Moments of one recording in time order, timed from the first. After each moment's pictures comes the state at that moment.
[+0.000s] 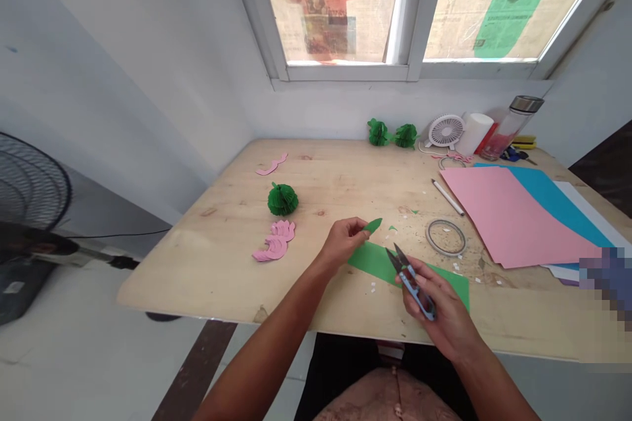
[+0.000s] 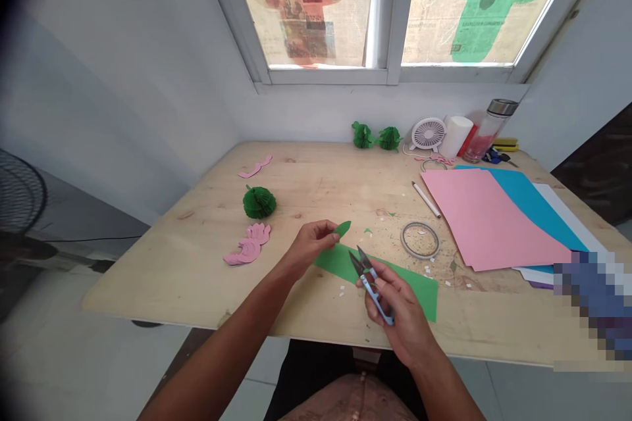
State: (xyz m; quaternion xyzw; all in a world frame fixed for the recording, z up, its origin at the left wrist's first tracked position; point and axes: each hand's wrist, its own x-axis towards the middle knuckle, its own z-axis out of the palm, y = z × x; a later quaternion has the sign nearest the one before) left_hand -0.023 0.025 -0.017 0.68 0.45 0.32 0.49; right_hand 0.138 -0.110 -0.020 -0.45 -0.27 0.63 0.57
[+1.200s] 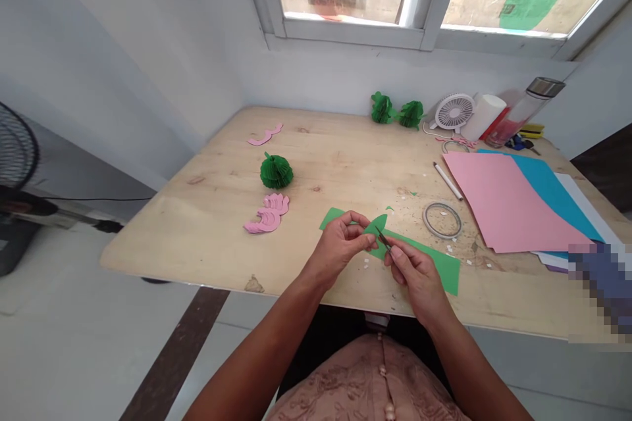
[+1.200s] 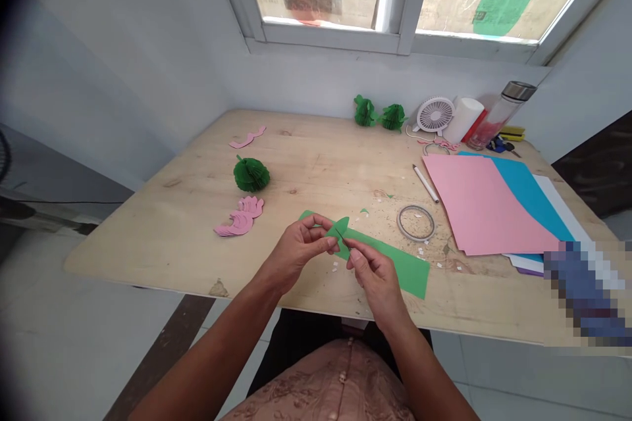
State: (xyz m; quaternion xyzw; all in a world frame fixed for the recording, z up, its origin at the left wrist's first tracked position) left_hand -0.026 -0.033 0.010 0.43 0.38 0.39 0.71; right_hand 0.125 -0.095 -0.029 -0.54 -0.37 0.54 0.53
